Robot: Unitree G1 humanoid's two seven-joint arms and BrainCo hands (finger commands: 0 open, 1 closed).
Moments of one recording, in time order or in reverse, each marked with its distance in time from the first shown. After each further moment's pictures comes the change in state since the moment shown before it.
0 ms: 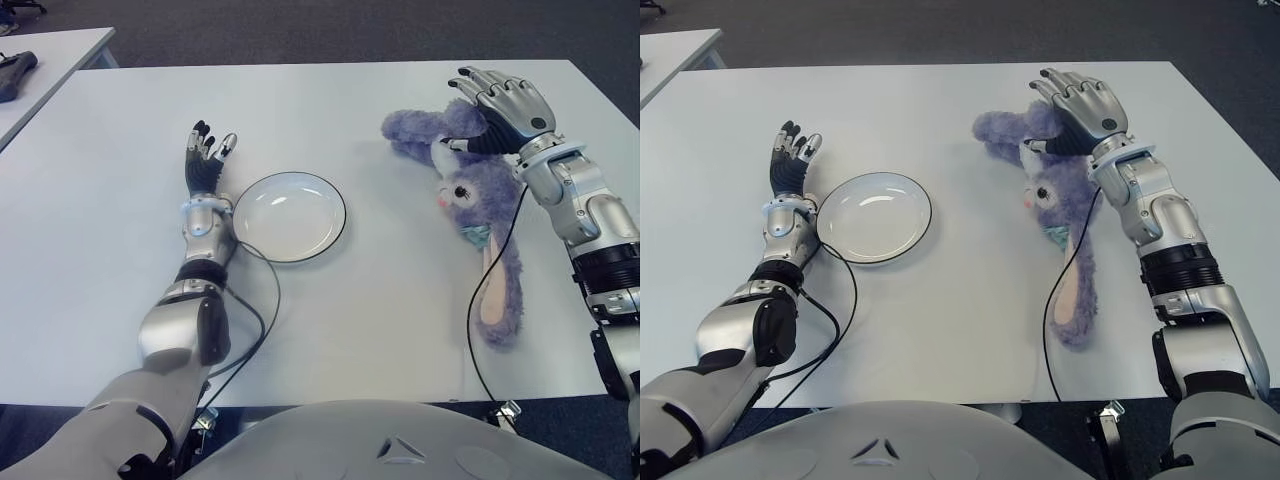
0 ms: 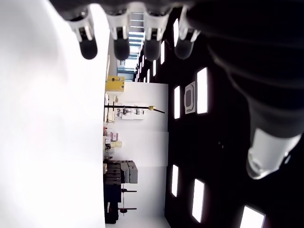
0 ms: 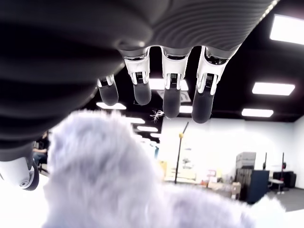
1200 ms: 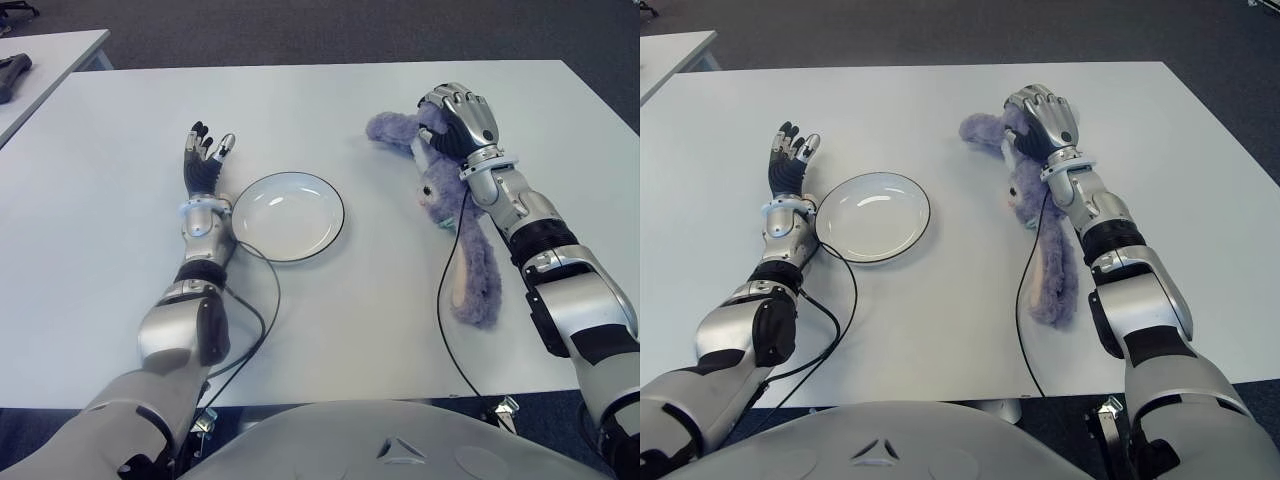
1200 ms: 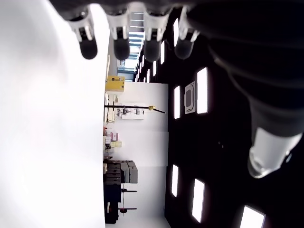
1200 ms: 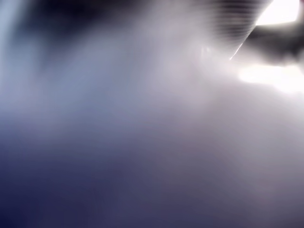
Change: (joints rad) left arm 0.002 0.002 0.003 0.000 0.008 0.000 0.014; right arm -0.231 0.266 0.068 0.641 0.085 -0.253 -0.437
